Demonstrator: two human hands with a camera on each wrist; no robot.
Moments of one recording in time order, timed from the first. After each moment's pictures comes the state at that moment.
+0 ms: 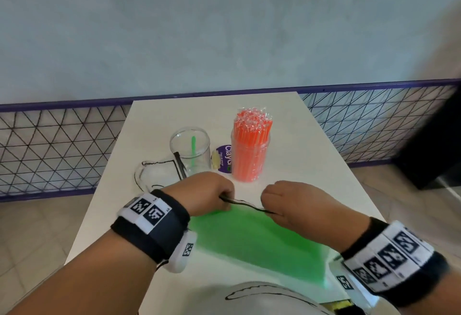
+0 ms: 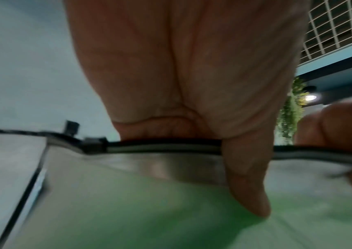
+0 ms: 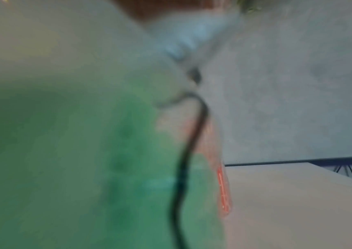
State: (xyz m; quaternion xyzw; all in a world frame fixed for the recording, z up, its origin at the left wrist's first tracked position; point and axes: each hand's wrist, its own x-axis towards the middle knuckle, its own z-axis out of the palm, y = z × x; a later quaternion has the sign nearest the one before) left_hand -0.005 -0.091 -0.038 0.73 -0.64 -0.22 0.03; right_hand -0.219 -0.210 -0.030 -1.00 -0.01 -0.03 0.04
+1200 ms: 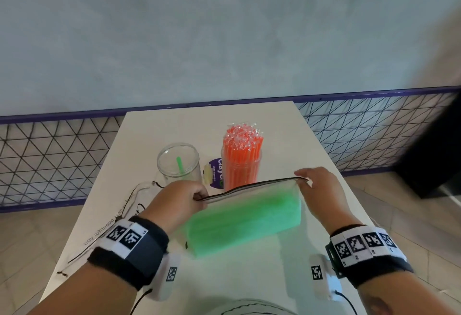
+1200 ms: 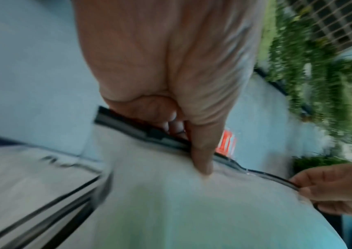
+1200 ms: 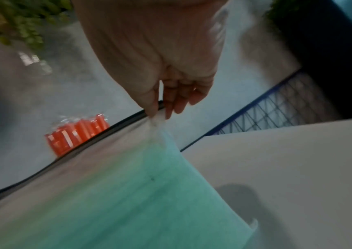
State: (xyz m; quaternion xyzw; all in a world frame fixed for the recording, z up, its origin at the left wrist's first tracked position) left_hand 0.018 -0.099 -0.055 0.83 -0.48 -0.20 0.19; right_hand -0.220 -0.303 -0.072 -0.83 0.47 -0.19 0.23
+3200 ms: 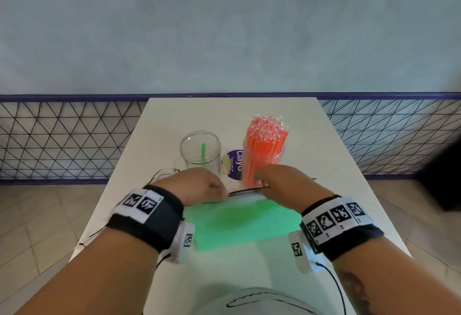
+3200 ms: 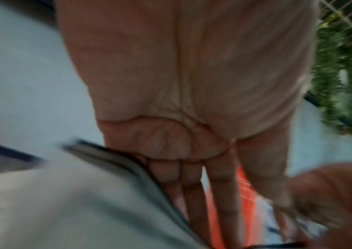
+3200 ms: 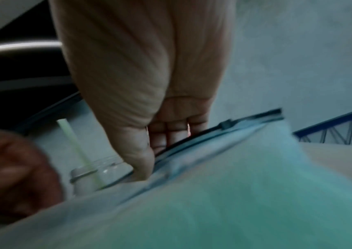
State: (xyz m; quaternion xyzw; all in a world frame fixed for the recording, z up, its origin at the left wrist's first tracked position) left_hand 0.036 -0.094 -0.031 0.81 -0.50 -0.31 0.07; right_hand -0.134 -0.258 -0.049 -0.98 0.17 0.04 0.13
